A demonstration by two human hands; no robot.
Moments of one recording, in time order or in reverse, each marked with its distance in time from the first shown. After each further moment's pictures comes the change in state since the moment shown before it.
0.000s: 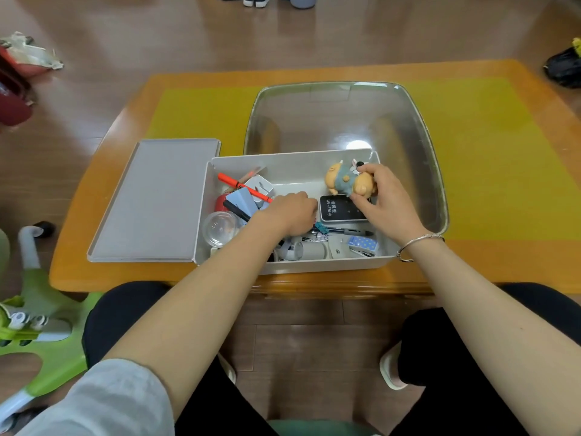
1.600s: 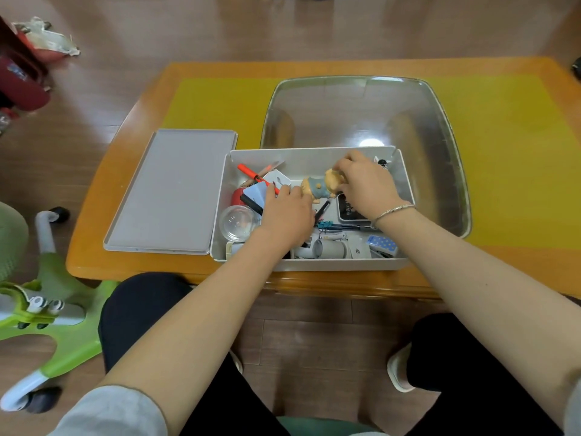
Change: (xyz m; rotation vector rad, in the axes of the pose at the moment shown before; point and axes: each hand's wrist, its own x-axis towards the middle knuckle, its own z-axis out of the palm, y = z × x) left_hand -0.034 -0.012 0.015 0.233 0.257 -0.205; right_hand 0.053 -0.049 0.039 -0.497 -0.246 -0.073
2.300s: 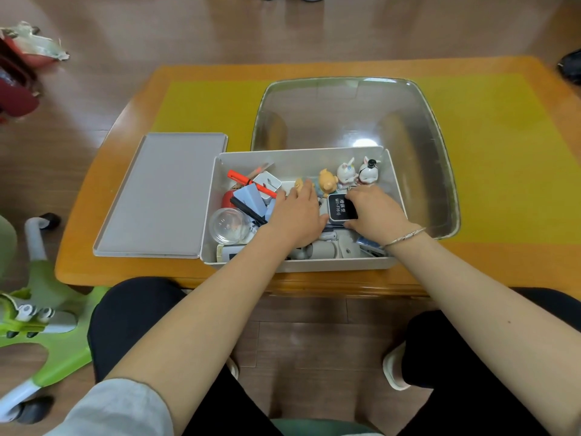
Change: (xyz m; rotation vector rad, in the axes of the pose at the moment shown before) left_hand 0.018 0.021 0.001 -0.117 -0.135 0.083; right_hand -0.042 0.027 0.010 -0.079 -0.214 0.033
